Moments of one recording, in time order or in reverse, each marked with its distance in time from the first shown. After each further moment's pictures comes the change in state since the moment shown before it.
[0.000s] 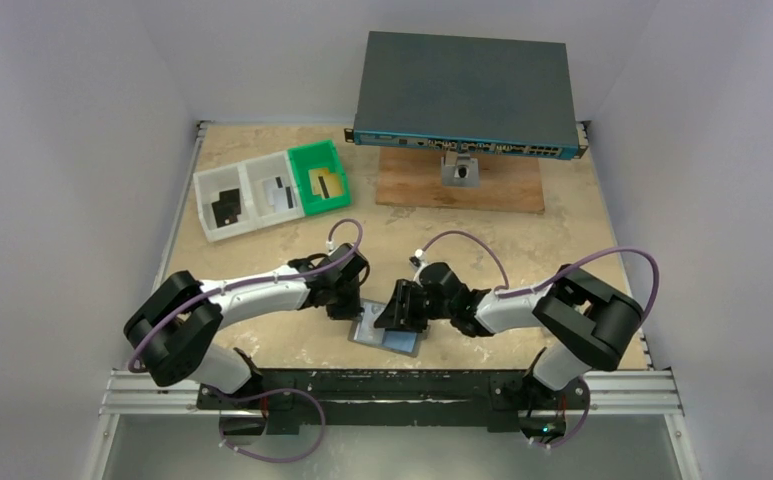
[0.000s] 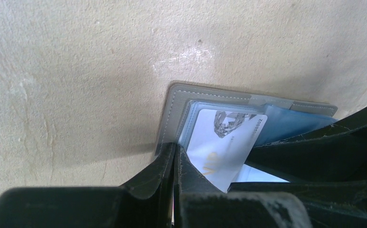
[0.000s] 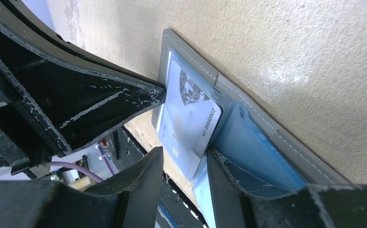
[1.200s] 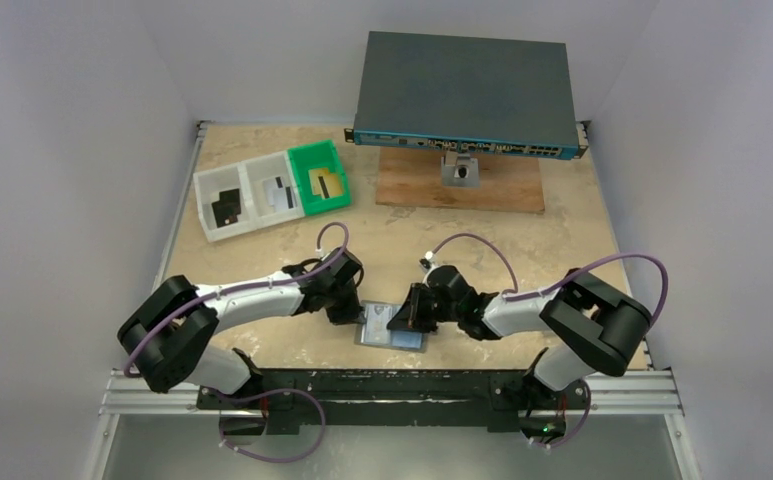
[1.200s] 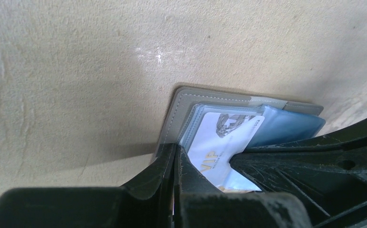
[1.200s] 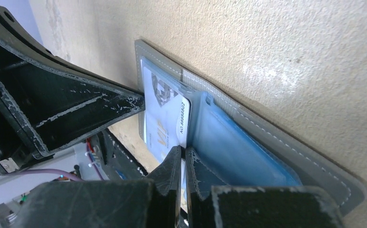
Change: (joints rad) left arm 0.004 -0.035 -0.076 0.076 0.015 -0.179; right arm -0.038 -0.027 -0.079 0.045 0.015 -0.001
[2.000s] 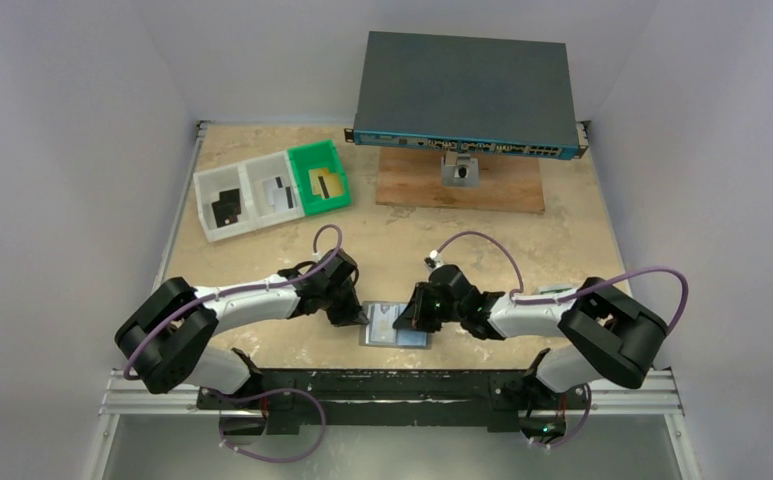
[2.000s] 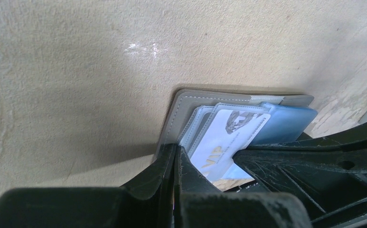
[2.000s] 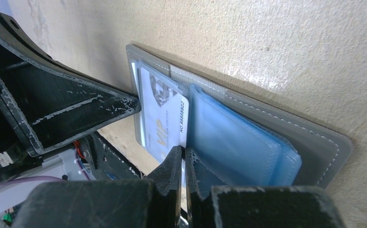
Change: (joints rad) left arm 0.037 -0.018 -0.066 0.097 0.078 -0.063; right arm 0.003 -0.103 0.014 -0.169 0.074 -0.026
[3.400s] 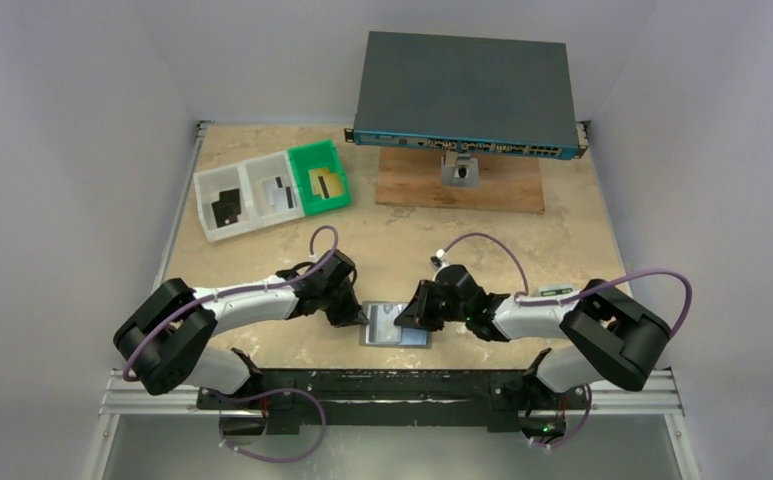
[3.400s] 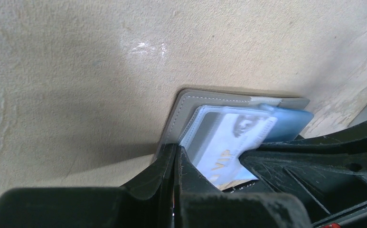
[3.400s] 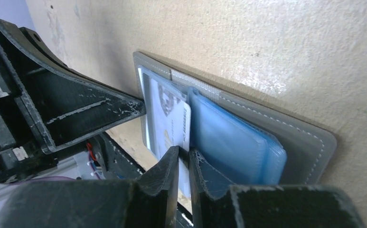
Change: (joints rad) left arm 0.009 -0.014 -0.013 -0.001 0.000 -0.039; right arm -0.032 -0.007 -0.043 0.081 -0.028 0.037
